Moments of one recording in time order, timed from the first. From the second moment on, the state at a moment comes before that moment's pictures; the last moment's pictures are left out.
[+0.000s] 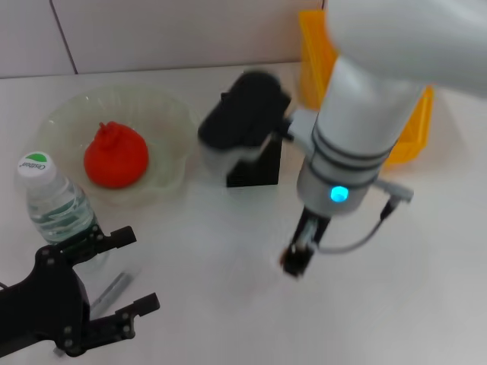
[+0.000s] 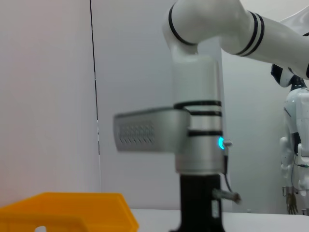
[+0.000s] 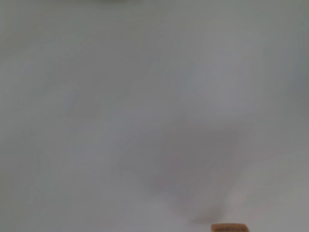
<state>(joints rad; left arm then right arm) -0.26 -2.03 0.91 0.48 1.61 1.85 -0.76 0.91 2.09 -1.84 -1.22 -2.52 -1.65 2.96</state>
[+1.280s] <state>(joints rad) -0.26 -2.03 0.87 0.48 1.60 1.85 -0.78 0.99 2.09 -1.58 -1.14 -2.75 -1.28 2.89</state>
